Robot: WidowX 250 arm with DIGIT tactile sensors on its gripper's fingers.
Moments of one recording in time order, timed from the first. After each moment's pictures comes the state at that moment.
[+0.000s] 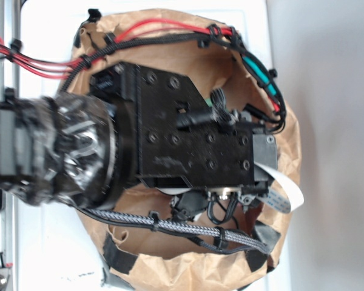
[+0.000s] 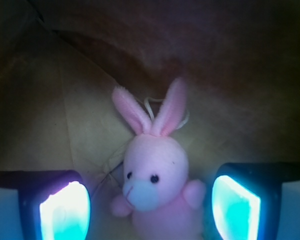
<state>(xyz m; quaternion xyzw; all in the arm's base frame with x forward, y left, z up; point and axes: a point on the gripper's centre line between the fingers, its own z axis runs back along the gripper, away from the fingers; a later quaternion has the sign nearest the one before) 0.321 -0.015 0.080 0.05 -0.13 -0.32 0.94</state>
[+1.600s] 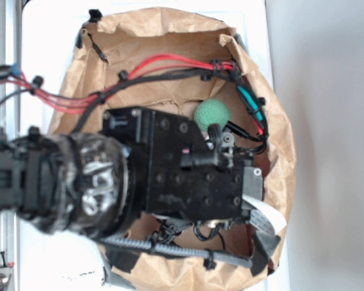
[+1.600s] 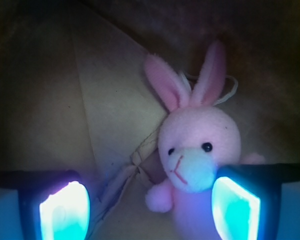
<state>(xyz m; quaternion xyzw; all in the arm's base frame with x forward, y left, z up) 0.308 -0.027 0.061 0.04 -0.10 -0.31 0.94</state>
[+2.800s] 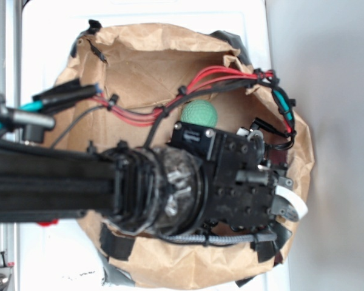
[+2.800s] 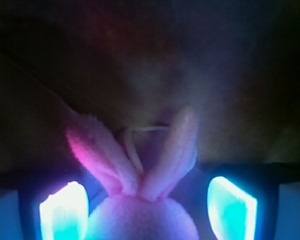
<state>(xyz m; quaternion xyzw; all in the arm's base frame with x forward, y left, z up) 0.346 -0.014 0.035 0.10 -0.12 -0.28 0.95</state>
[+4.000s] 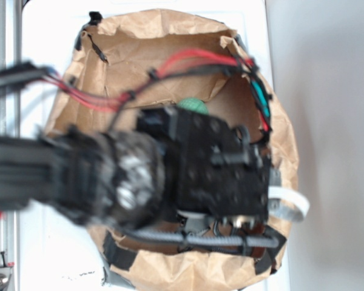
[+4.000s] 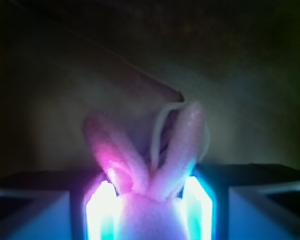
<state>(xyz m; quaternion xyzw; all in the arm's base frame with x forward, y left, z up) 0.311 -0.004 0.071 0.01 -0.07 -0.15 0.99</state>
